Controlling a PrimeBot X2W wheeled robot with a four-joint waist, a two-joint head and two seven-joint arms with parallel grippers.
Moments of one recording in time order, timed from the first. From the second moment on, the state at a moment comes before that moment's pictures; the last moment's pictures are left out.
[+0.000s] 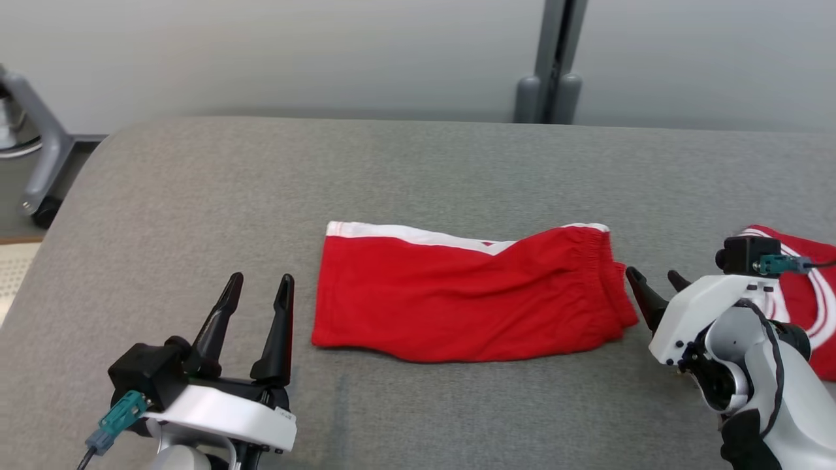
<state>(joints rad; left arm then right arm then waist) -0.12 0.36 -0.47 -0.02 -0.72 0.21 -0.26 -0.44 -0.13 0.08 0.59 0.44 0.13 0.25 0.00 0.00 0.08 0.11</state>
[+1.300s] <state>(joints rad) -0.13 0.33 -0.50 0.03 -0.70 0.18 -0.26 -0.56 -0.19 -0.02 0.93 0.56 0.13 0.28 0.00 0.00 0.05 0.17</state>
